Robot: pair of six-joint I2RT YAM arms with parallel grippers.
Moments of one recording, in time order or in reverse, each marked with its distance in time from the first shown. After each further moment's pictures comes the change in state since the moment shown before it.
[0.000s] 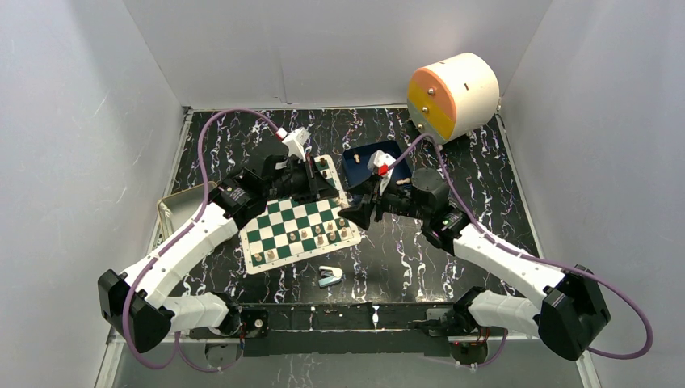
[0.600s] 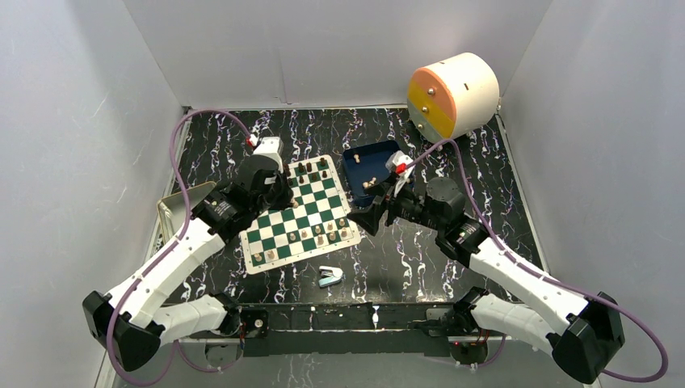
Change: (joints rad) left arm 0.000 -0.126 -0.063 -0.199 -0.533 0.291; right arm 0.000 -0.170 -0.035 -0.140 0.151 0.129
